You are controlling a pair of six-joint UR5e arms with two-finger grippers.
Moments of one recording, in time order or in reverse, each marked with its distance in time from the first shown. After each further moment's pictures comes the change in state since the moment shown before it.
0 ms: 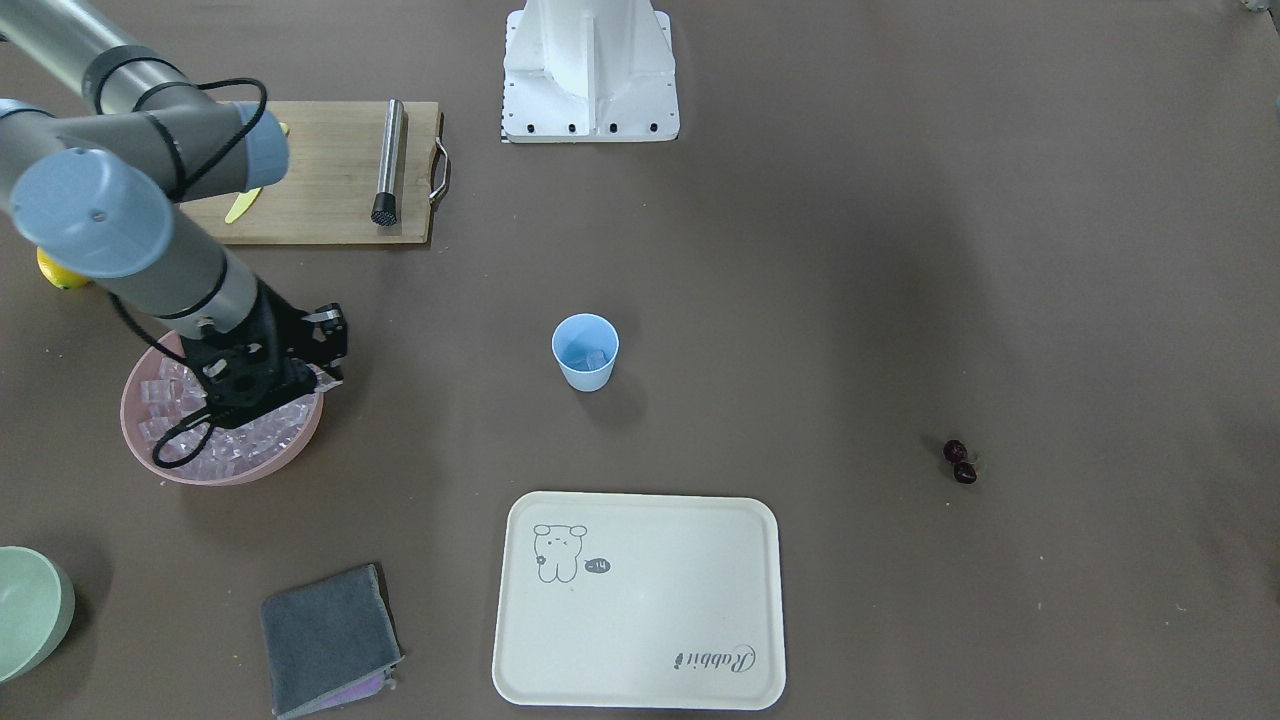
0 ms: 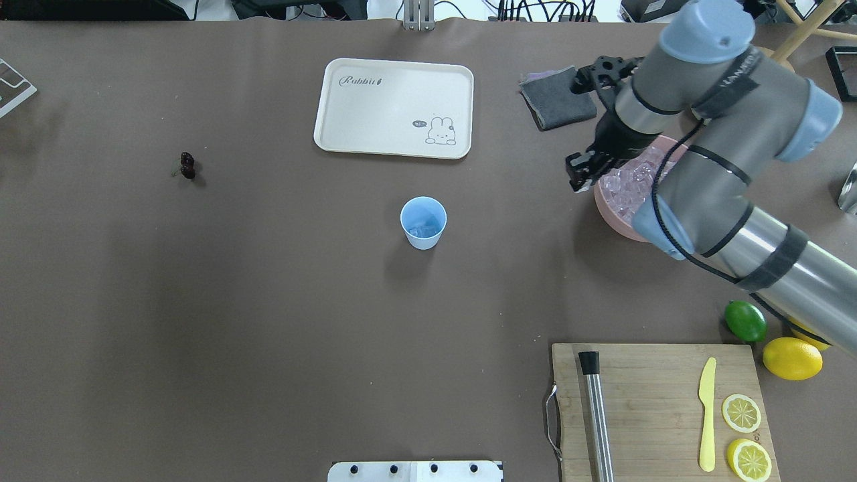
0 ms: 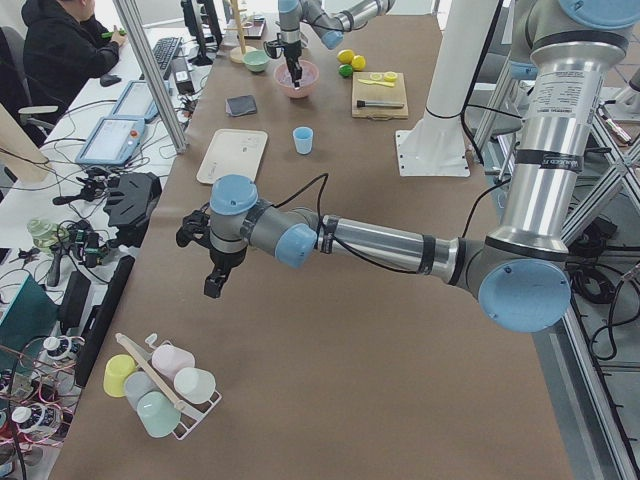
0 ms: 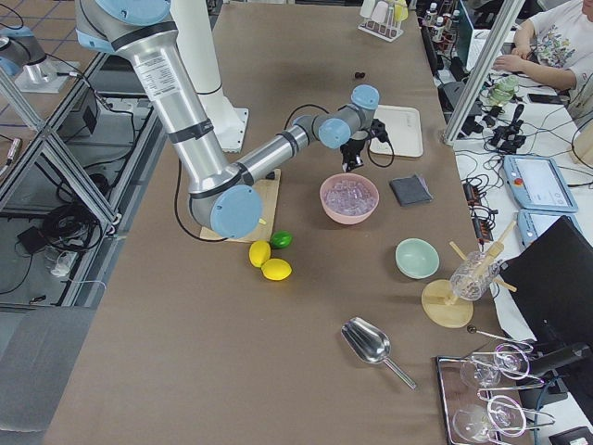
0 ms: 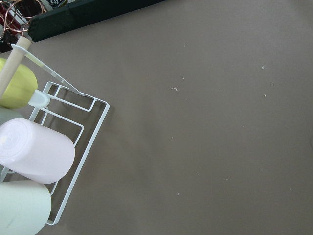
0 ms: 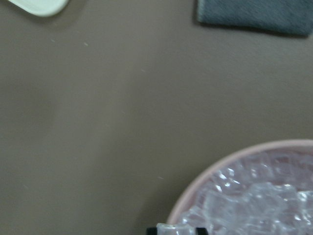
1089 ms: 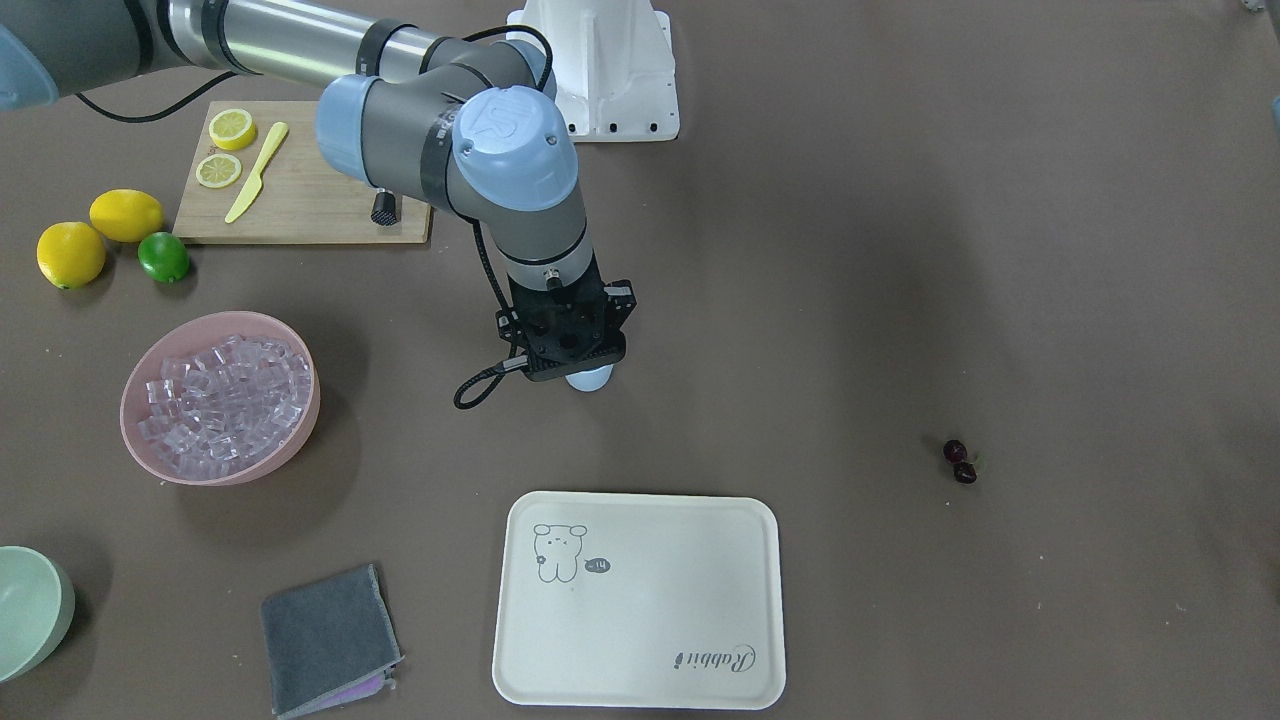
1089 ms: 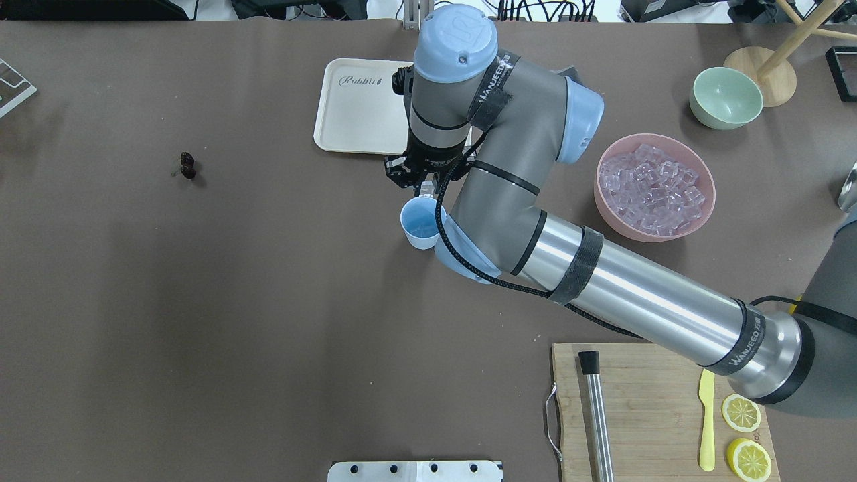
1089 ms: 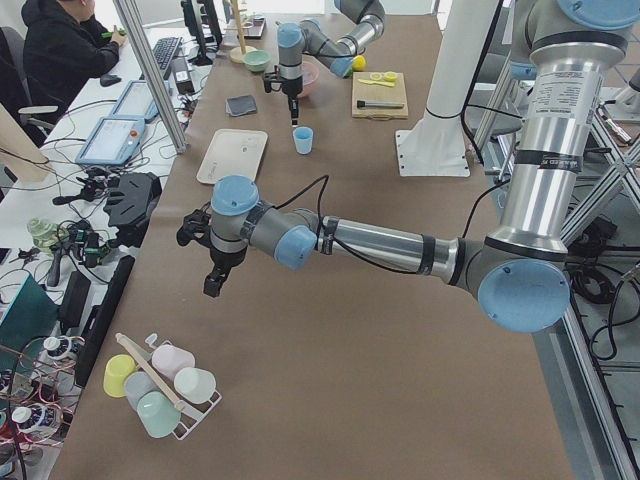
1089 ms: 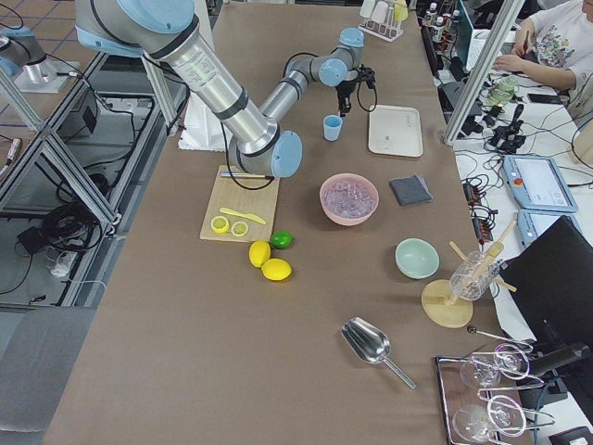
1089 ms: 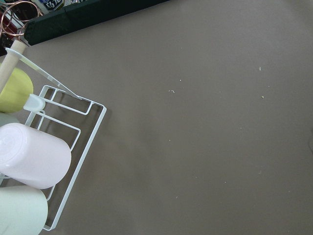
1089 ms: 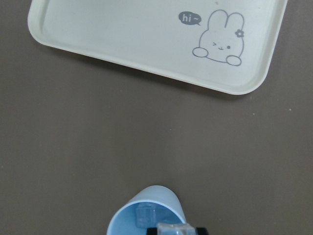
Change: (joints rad) left arm 0.006 0.003 0.004 -0.034 0.001 -0.011; right arm -0.200 0.386 -0.220 -0.063 -0.181 0.373
